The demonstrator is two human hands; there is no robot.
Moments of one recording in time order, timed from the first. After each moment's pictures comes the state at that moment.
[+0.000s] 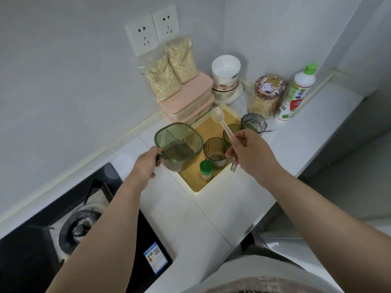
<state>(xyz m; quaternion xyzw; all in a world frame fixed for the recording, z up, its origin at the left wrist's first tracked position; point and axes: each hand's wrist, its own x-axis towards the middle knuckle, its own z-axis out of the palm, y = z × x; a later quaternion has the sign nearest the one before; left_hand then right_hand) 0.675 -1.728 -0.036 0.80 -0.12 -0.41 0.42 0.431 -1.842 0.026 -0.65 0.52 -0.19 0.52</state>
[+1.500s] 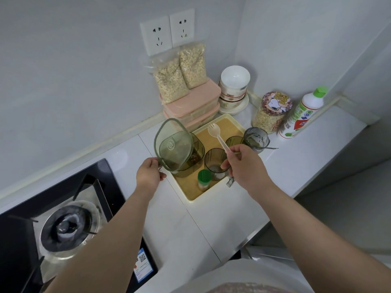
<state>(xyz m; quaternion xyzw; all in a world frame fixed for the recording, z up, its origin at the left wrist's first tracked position) 0.666 -1.733 -0.098 0.79 -0.06 -0.31 0.52 0.448 -1.856 0.006 -0.68 0.50 -0.15 0.51</state>
